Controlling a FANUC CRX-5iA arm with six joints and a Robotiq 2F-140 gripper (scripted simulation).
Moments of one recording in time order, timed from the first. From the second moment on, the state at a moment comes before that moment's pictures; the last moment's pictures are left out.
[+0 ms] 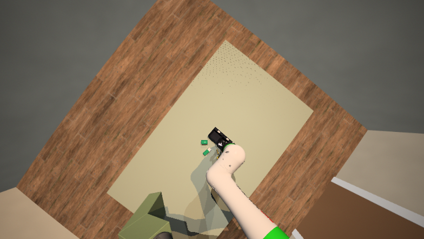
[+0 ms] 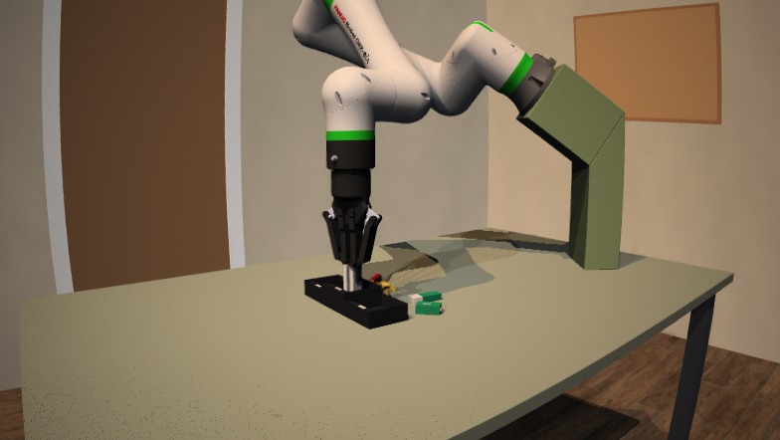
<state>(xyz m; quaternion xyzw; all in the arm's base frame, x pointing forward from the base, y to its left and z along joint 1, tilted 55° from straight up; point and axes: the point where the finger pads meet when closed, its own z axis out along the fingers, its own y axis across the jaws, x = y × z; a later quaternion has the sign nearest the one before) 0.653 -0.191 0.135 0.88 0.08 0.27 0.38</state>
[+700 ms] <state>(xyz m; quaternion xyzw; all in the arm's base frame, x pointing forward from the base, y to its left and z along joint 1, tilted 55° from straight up) 0.638 -0.175 0.150 0.88 0.08 0.27 0.38</state>
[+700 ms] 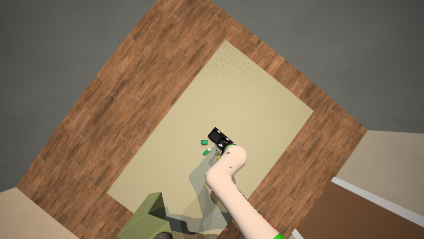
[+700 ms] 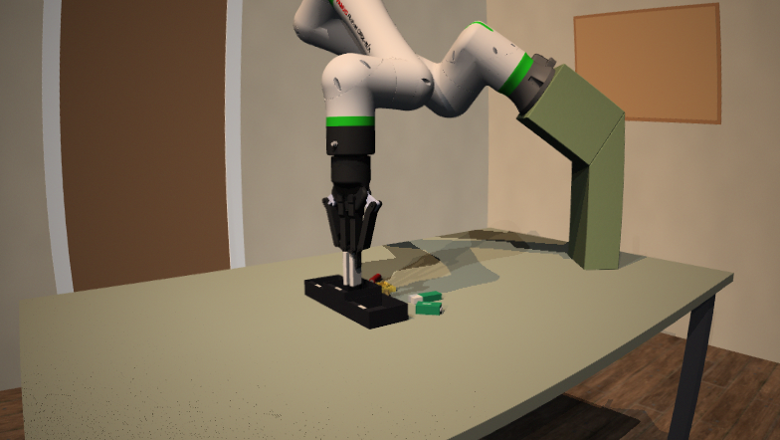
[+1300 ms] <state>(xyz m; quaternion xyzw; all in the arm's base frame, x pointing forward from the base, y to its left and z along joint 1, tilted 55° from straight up) 0.631 -0.136 0.156 0.88 0.08 0.27 0.38</state>
